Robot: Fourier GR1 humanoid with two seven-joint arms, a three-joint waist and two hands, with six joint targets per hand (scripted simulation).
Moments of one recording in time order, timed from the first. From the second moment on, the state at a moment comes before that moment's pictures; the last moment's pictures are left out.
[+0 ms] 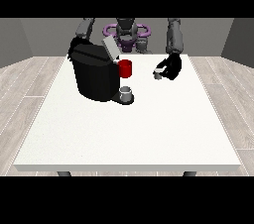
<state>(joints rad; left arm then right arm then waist) -0.64 0.34 0.00 -0.61 -0.64 0.12 -0.25 -0.23 -0.03 -0.07 -1.33 -0.03 -0.15 -0.06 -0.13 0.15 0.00</state>
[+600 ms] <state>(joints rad) -0.77 0.31 0.00 -0.70 -0.64 -0.03 -0.20 -0.24 -0.04 -0.08 -1.25 -0.05 -0.13 -0.09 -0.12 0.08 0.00</state>
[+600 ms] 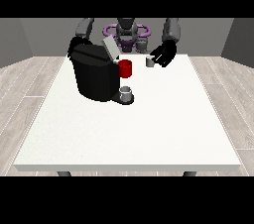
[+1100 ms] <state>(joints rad) -0.91 0.41 0.06 -0.70 -0.62 -0.11 -0.19 -0.26 -0.04 -0.05 -1.30 -0.04 -0.12 -0.07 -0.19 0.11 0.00</state>
